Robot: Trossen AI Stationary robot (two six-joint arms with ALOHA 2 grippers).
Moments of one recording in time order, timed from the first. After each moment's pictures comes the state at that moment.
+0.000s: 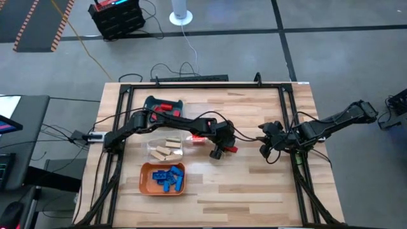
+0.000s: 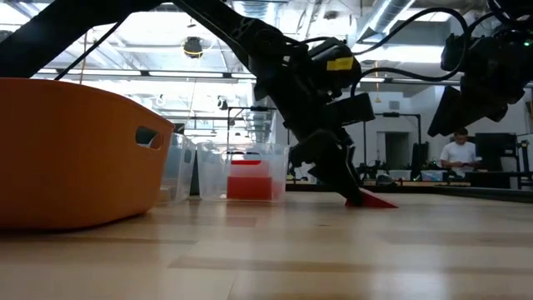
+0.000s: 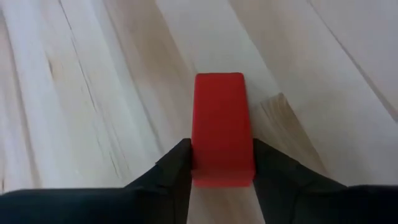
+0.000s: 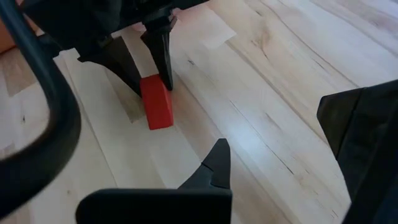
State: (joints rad) left arm 0.07 2.32 1.76 -0.36 0.14 0.49; right arm 0.32 0.73 0.46 -0.64 0.50 0.80
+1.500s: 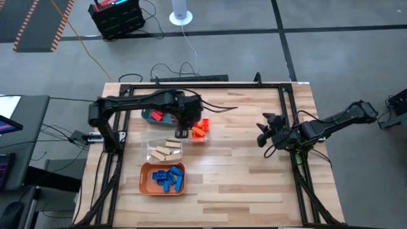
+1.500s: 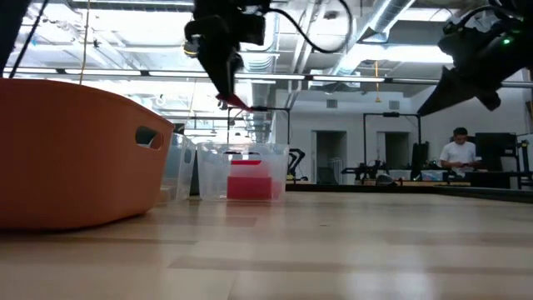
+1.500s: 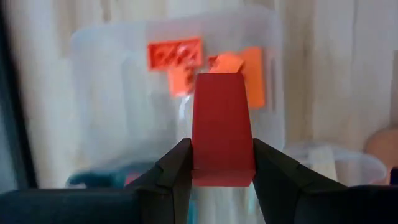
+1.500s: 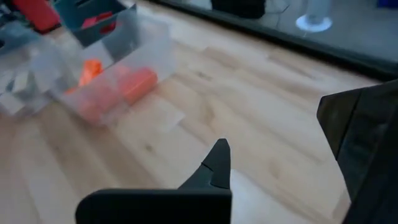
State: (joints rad) left arm 0.17 1.78 1.69 -1.16 -0.09 0.27; right arm 0.32 0.72 0.46 -0.58 0.83 0.89
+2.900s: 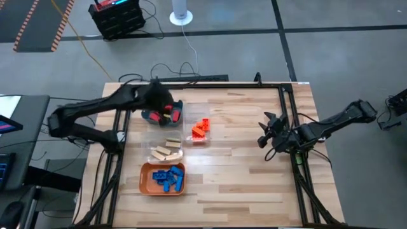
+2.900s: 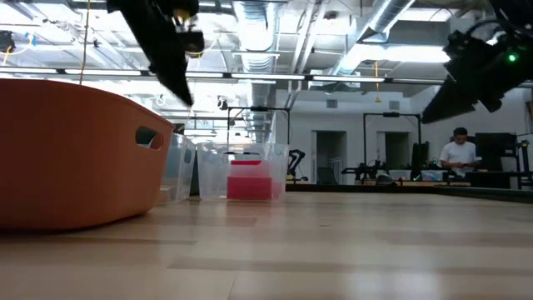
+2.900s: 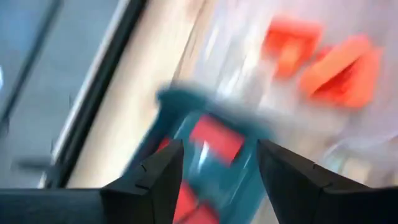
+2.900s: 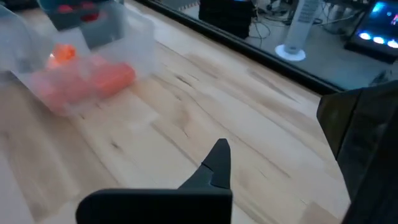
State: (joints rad) left arm 0.45 1.26 1.09 -0.77 -0.14 0.17; right arm 0.36 0.74 0.41 -0.53 0.98 0.77
